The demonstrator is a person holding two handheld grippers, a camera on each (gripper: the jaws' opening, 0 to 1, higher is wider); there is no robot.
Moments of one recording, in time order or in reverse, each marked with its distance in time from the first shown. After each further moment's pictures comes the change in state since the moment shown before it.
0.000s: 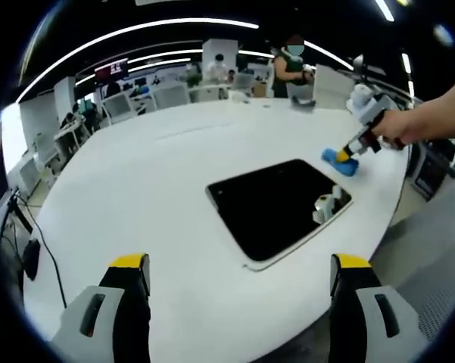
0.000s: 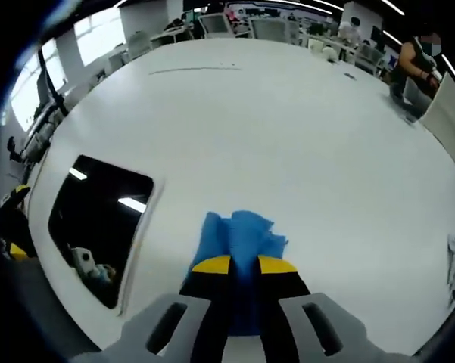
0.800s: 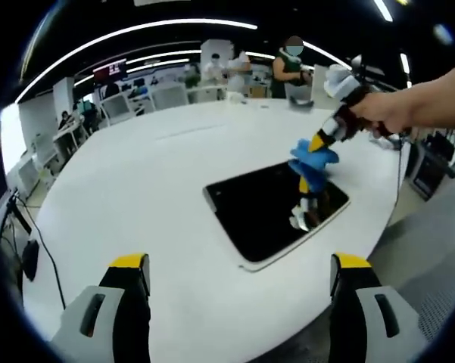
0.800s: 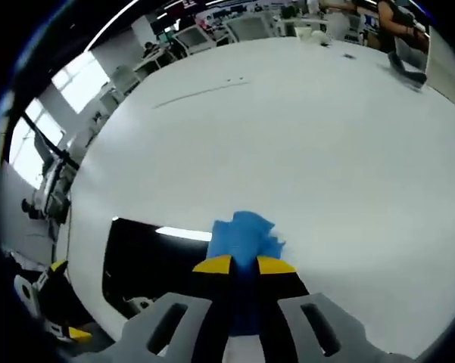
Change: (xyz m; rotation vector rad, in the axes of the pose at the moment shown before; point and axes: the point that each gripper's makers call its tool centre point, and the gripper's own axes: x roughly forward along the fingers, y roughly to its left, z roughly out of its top) left arm -0.002 -0.003 0.001 -0.012 -0.005 -0.008; right arm 0.009 0.081 0.053 0.191 0.004 0.134
